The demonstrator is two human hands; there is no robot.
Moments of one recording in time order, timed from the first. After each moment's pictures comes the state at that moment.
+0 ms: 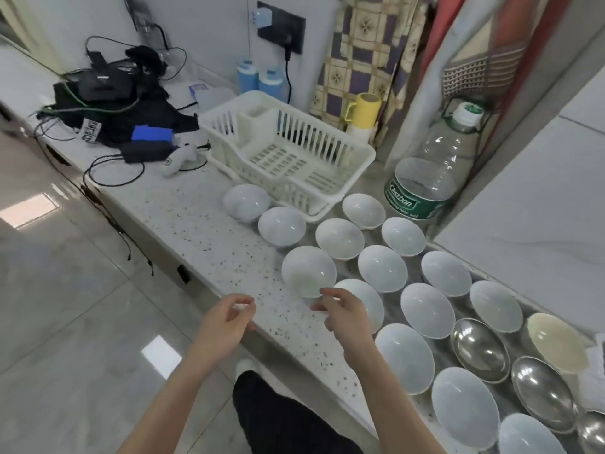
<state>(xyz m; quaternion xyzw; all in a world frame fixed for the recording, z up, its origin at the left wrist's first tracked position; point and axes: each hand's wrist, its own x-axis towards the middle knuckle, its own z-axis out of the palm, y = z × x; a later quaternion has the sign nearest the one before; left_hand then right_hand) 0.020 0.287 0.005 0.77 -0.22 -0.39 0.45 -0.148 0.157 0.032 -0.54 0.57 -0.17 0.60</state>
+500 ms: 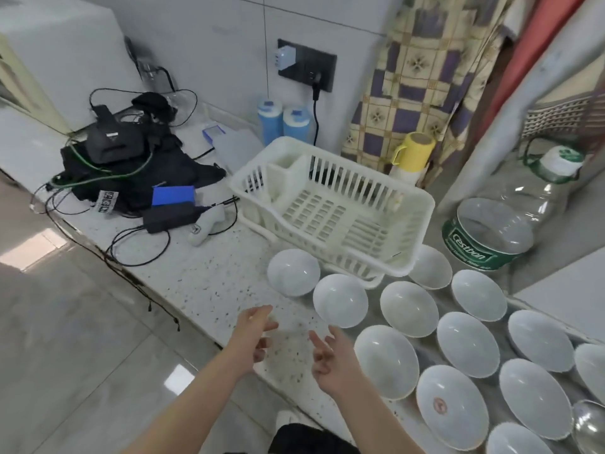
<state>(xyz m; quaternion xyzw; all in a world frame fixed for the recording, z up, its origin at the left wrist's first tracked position) 0.206 0.171 -0.024 0.73 0.00 -0.52 0.45 0.048 0.121 -0.015 -0.02 0.57 -0.22 0.79</state>
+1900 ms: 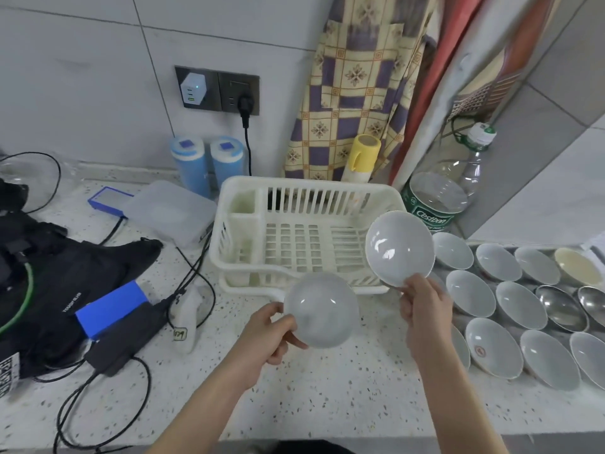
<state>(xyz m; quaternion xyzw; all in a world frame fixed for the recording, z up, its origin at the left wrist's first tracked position) 0.371 0.083 0.057 0.57 -0.35 -0.69 0.28 0.133 0.074 0.102 -0.18 0.66 -0.60 0.41</state>
